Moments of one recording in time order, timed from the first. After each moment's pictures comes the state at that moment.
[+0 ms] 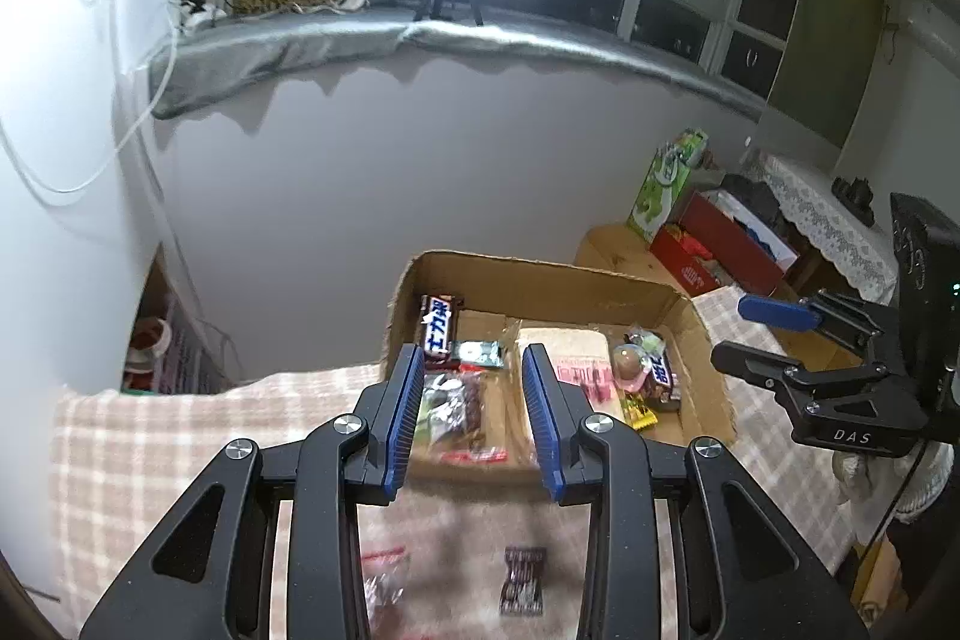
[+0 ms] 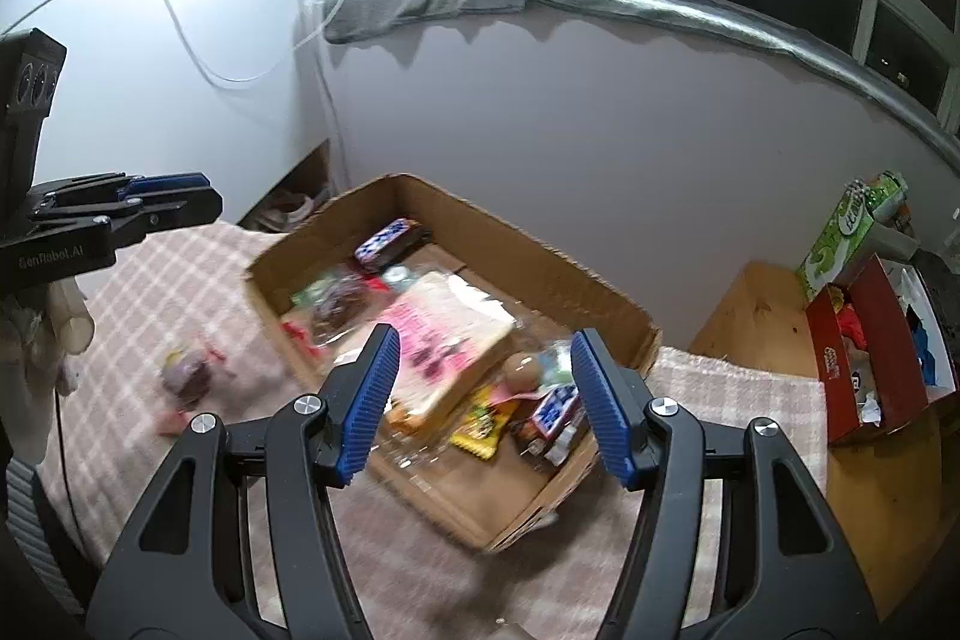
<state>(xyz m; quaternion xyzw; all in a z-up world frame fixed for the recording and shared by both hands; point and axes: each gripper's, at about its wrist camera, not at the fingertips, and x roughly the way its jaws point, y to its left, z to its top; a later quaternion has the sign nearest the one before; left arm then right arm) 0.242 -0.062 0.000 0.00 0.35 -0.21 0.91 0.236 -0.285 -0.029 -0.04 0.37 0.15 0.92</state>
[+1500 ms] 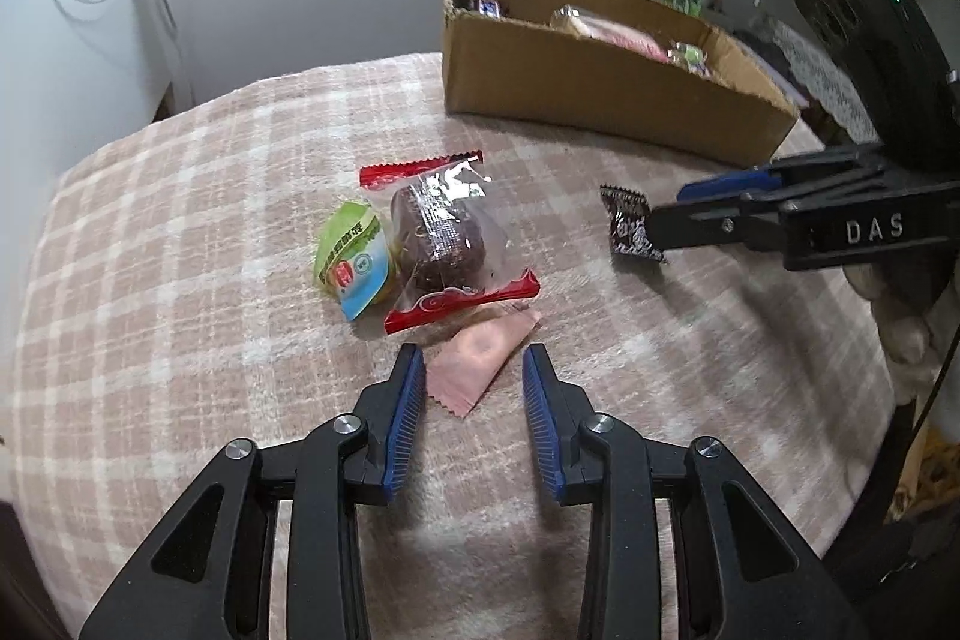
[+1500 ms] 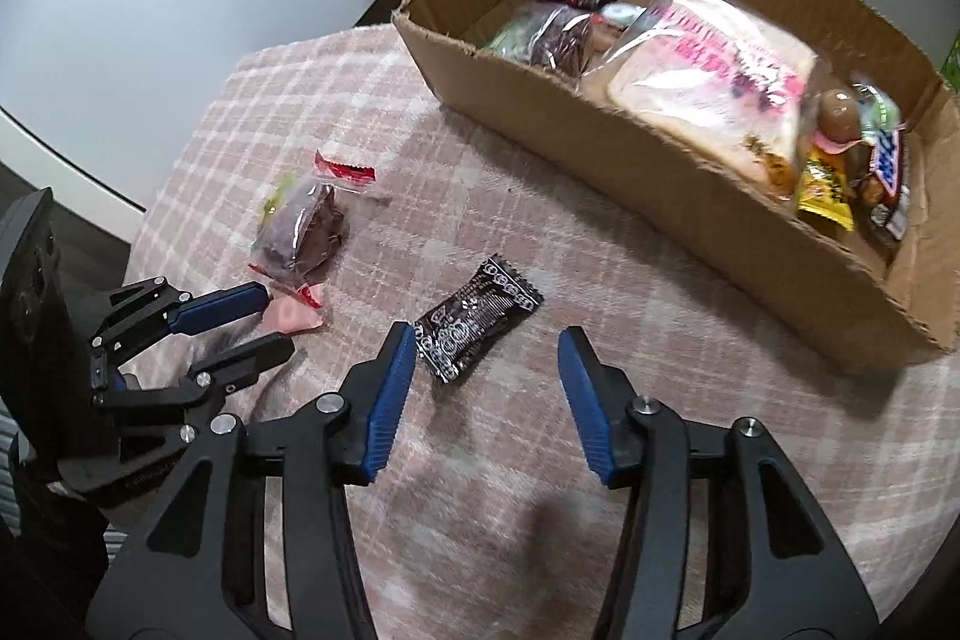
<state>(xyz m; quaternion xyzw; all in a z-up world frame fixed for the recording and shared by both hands) 0.163 -0.008 -0.129 0.06 0.48 -0.22 0.85 0.216 -0.169 -0.141 0.03 0.56 0.21 0.80</state>
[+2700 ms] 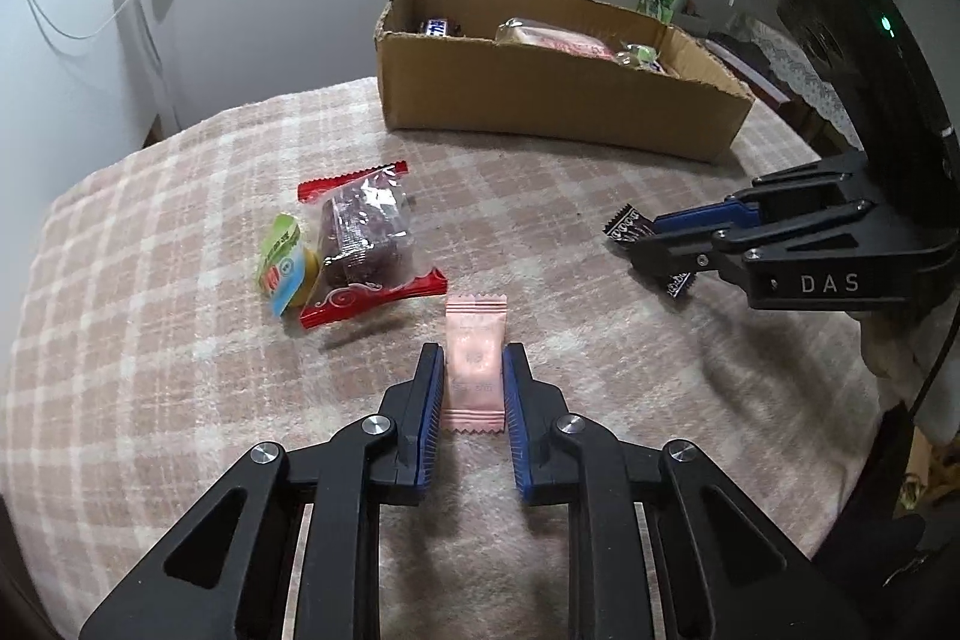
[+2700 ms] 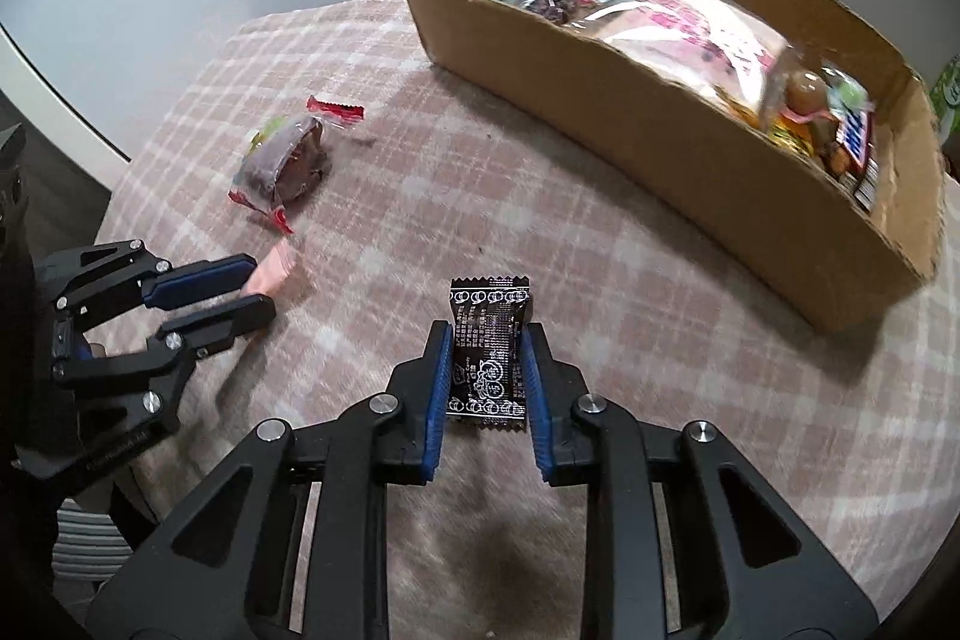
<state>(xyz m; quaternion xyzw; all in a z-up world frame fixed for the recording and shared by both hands) 0.136 -0.033 -0.129 0.06 0.45 -0.23 0.86 0.181 -0.177 -0.149 -0.02 0.53 0.20 0.82</state>
